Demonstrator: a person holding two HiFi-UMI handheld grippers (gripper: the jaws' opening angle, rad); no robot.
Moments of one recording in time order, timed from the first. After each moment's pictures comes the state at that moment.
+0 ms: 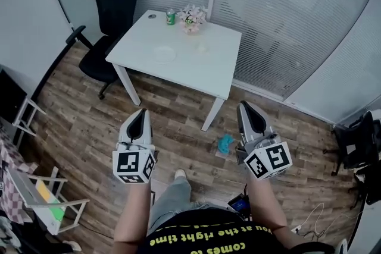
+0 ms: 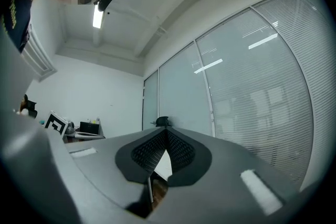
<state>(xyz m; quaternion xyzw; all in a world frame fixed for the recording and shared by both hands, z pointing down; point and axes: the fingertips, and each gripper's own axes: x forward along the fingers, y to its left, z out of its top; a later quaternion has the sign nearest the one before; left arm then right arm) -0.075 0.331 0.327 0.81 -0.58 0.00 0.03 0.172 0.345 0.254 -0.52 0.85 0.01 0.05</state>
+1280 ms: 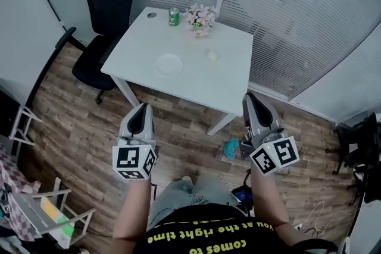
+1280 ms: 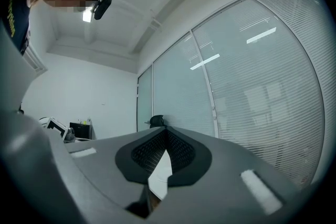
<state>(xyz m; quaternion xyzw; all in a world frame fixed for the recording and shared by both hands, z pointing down) -0.117 0.156 0.355 0.83 -0.56 0.00 0.06 0.131 0.174 0.264 -0.53 0.85 -0.01 0.05</state>
